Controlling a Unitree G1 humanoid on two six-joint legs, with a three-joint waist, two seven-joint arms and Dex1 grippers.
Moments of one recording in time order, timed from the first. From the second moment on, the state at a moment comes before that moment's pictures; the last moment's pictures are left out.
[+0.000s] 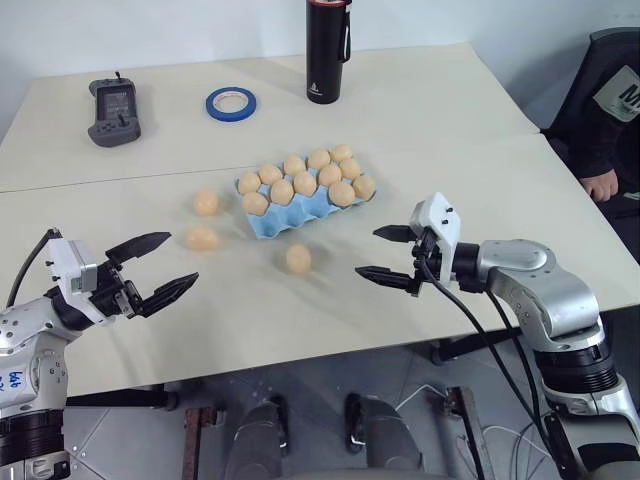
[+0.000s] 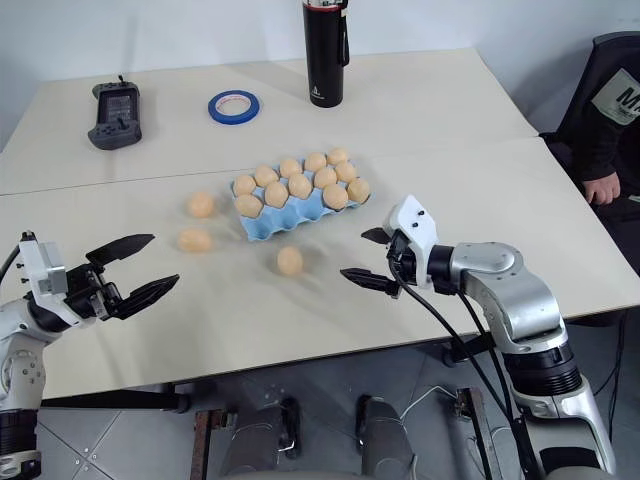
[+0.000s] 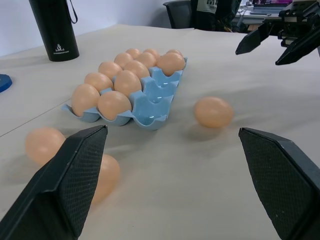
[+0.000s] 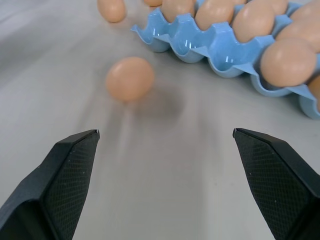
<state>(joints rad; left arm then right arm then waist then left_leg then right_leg) -0.11 0.69 0.43 0.09 -0.59 0.03 -1.12 -0.51 -0.58 0.07 -0.23 0.38 0.70 0.90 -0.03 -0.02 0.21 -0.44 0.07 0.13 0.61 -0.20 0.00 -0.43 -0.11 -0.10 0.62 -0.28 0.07</state>
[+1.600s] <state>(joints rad) -0.01 0.66 0.45 -0.05 -0.59 0.09 -0.94 -0.41 -0.55 0.05 -0.23 0.40 0.65 0.81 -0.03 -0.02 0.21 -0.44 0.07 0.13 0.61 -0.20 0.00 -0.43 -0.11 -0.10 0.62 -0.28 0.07</state>
